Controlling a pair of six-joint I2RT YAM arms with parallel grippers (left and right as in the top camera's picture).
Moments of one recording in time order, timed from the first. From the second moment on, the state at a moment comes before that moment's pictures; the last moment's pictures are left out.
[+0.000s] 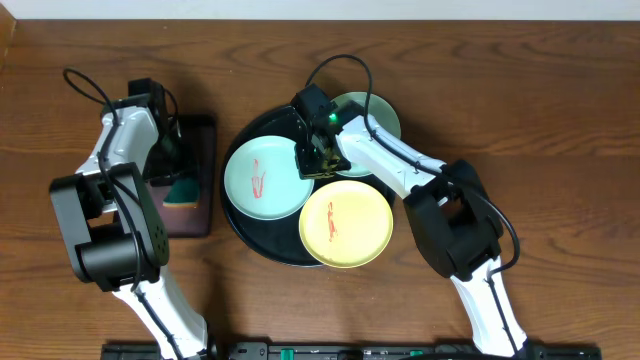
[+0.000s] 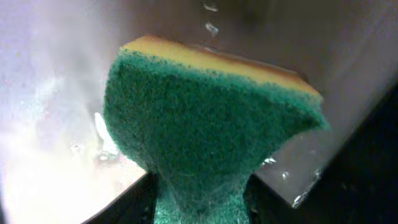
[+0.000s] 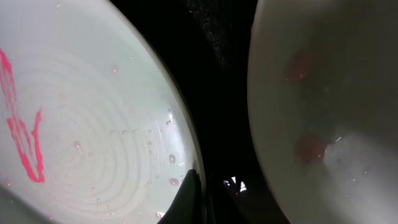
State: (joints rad) left arm 0.22 2.03 1.40 -0.95 -0.03 -0.09; right arm 0.66 2.31 1.81 -0.85 -0.21 0.48
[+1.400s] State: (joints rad) left arm -0.08 1.92 1.38 -0.93 0.14 -0.29; right arm 0.66 2.31 1.81 -0.85 -0.21 0.46
